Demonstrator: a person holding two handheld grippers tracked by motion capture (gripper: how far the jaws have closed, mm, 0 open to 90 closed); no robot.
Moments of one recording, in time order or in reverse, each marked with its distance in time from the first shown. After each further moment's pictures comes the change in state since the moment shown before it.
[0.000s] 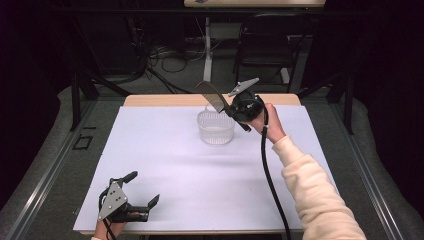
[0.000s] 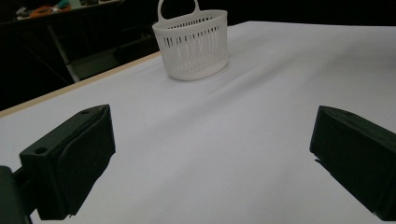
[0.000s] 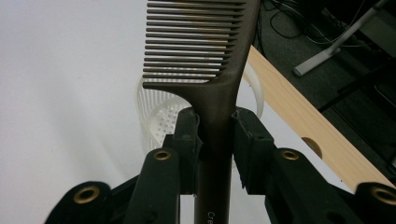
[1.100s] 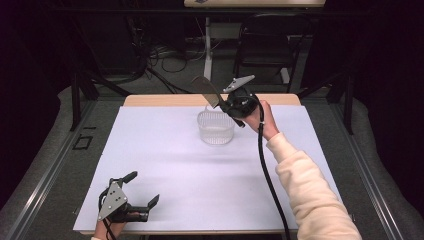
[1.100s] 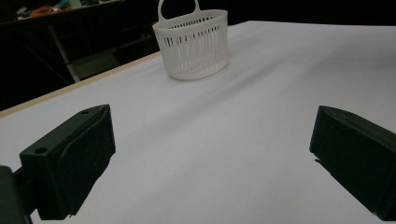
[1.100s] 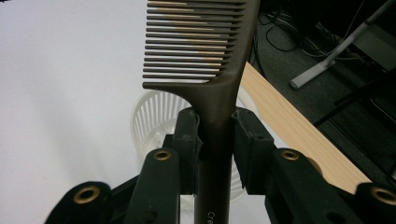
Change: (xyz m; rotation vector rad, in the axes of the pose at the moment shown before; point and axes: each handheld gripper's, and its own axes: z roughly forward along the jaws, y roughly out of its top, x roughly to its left) left arm 0.000 0.000 0.000 0.000 0.002 0.000; right arm 0.000 0.011 0.011 -0.051 -0.007 0.012
